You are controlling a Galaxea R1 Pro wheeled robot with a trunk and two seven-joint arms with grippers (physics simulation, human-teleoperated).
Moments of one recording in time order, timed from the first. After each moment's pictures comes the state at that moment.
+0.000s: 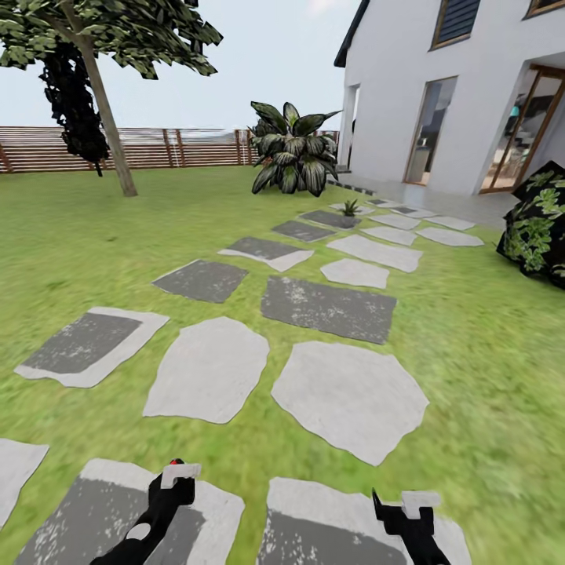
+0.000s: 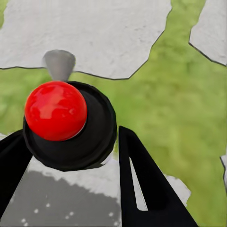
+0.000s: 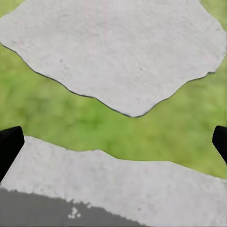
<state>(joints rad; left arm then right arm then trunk) -0.49 0.03 0.03 -0.25 0.00 -0.39 0.00 -0.33 -0.06 -0.01 -0.40 0.00 -0.42 0.00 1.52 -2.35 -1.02</state>
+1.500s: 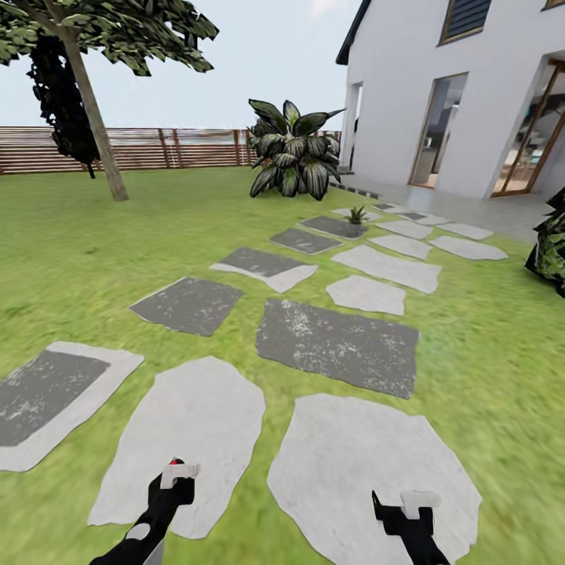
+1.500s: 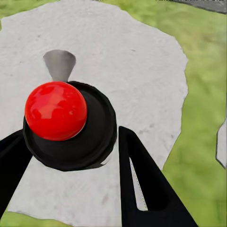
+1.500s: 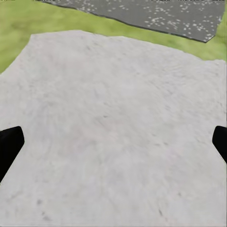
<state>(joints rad) -0.49 0.03 0.03 -0.25 0.00 -0.39 0.00 -0.33 -0.06 -0.01 -0.40 0.00 -0.41 0.00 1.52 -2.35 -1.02</state>
